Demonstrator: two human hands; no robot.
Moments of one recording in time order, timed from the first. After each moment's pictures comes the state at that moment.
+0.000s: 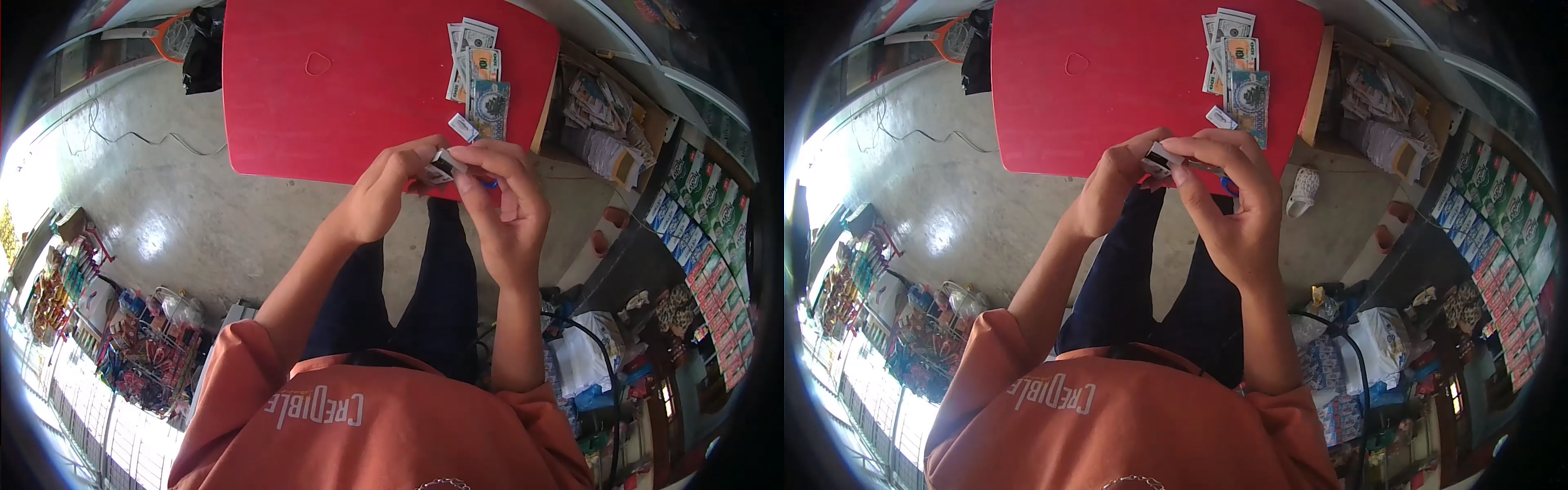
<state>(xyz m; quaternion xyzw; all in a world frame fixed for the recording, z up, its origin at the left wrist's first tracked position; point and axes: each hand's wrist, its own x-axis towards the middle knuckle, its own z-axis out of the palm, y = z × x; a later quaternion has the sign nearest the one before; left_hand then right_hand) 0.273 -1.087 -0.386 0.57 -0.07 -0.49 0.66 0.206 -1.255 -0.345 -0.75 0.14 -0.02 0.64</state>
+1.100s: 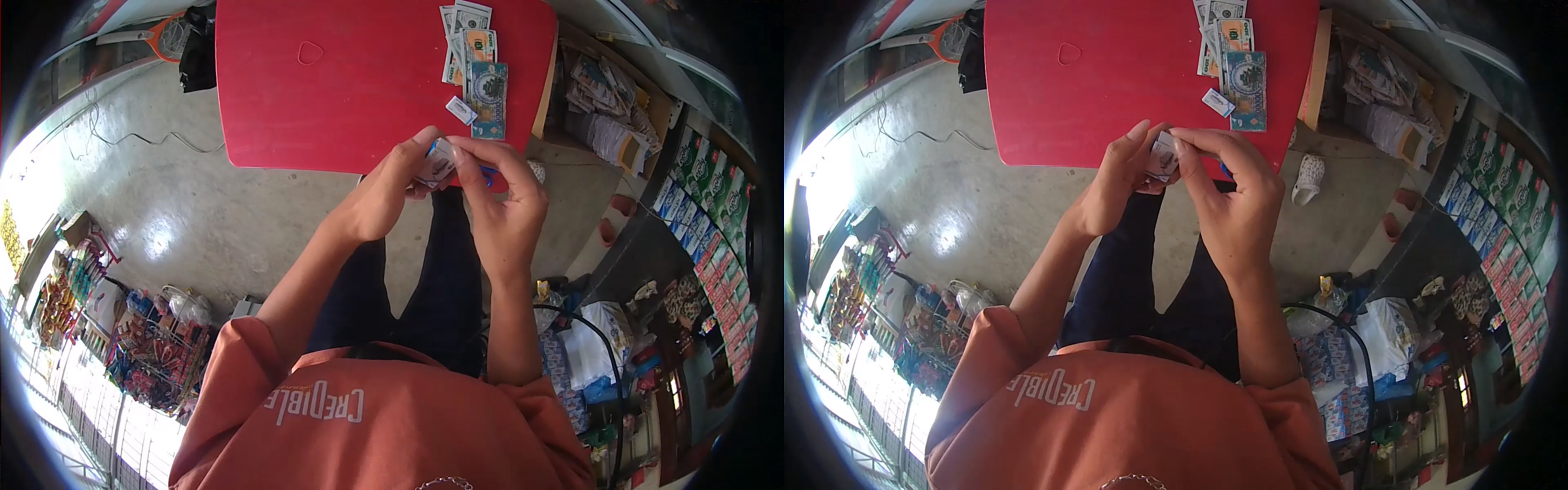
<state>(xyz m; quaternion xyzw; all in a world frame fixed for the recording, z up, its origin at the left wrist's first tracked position) 0.246 -1.095 -0.379 0.57 0.08 -0.55 0.60 0.188 -1.245 -0.352 -0.79 0.22 -0.04 0.57</state>
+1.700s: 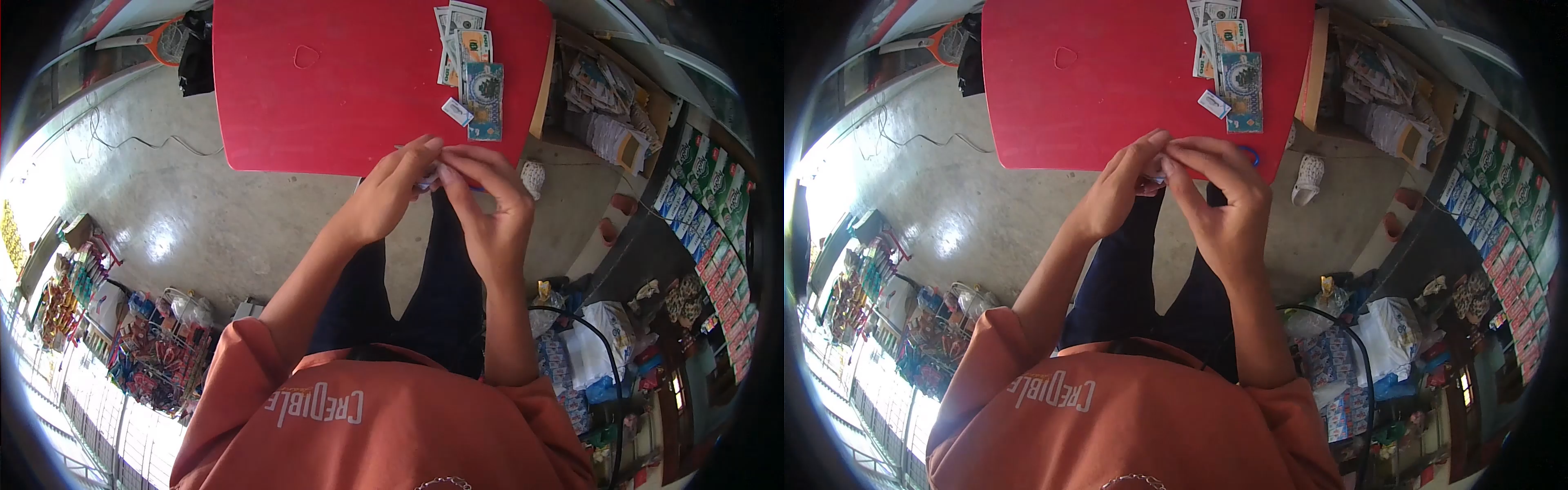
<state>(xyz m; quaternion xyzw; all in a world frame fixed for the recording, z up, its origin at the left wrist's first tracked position) 0.240 -1.101 -0.379 0.61 0.09 -0.52 0.59 0.176 -1.244 -0.355 -0.78 0.24 -0.03 0.58</state>
